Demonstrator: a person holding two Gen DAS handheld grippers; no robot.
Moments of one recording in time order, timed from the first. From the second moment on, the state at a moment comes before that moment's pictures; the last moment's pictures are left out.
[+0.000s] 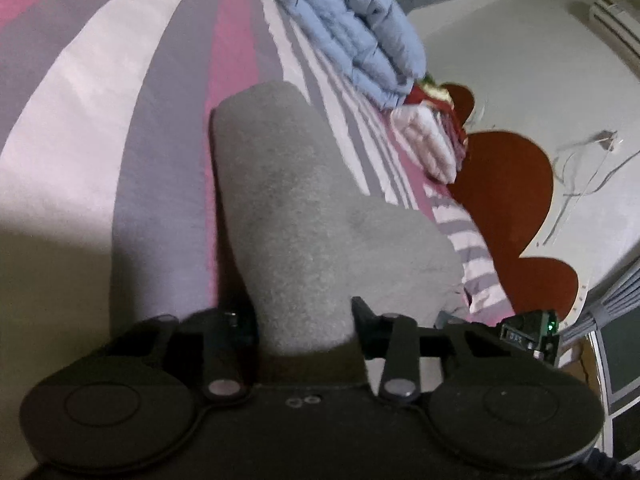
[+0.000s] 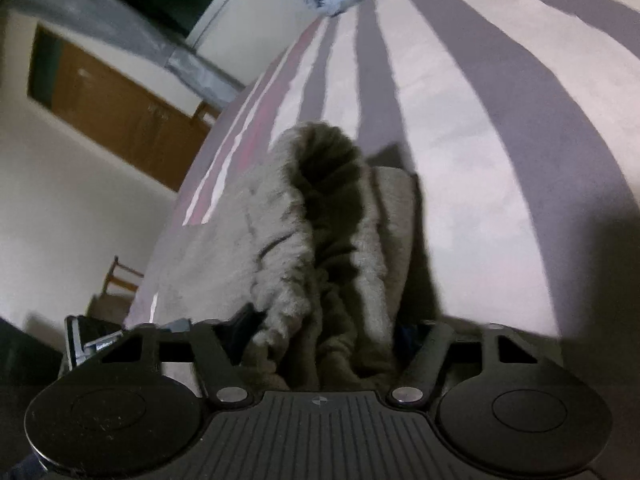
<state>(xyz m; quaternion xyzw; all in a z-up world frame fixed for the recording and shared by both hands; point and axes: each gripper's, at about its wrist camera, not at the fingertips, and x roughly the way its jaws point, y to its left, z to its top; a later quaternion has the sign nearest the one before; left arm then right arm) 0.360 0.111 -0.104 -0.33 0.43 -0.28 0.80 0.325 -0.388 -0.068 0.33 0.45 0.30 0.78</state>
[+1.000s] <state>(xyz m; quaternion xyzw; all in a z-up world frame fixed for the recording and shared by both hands) 0.412 0.120 -0.048 -0.07 0.34 -0.07 0.94 0.402 -0.386 -0.038 0.23 0.37 0.21 0.87</state>
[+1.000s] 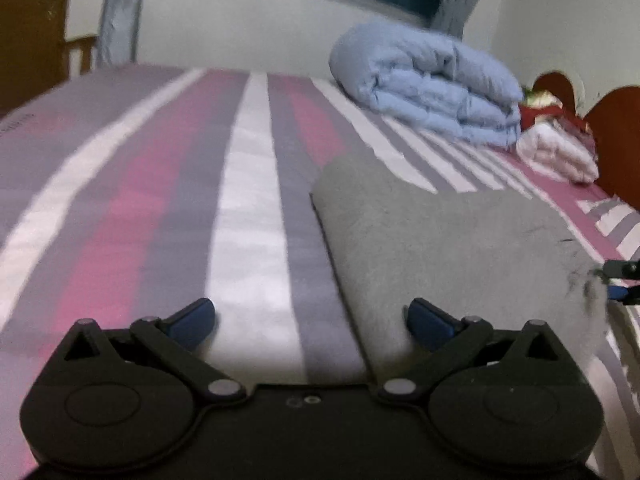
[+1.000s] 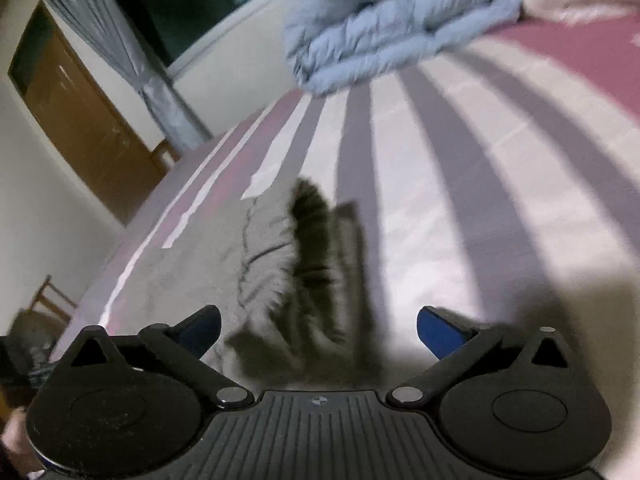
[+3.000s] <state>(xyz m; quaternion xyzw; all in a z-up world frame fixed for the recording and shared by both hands) 0.053 0.001 0.007 -0.03 0.16 -0.09 0.98 -0.010 -0.306 0.044 0.06 0.15 0.18 0.97</state>
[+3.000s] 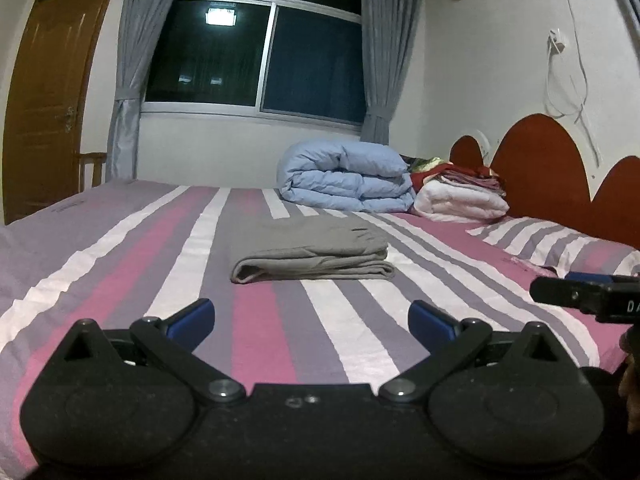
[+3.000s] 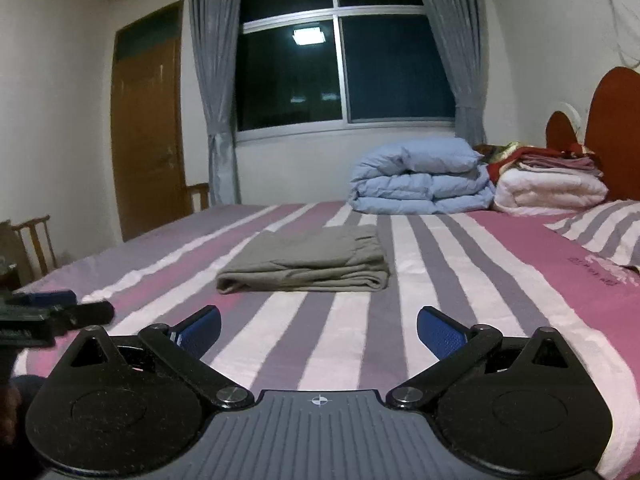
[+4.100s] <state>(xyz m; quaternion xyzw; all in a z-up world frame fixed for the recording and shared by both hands) 0.048 0.004 0.007 -0.04 0.15 -0.08 0.98 -0.003 -0.311 0.038 0.06 0.18 0.17 0.97</state>
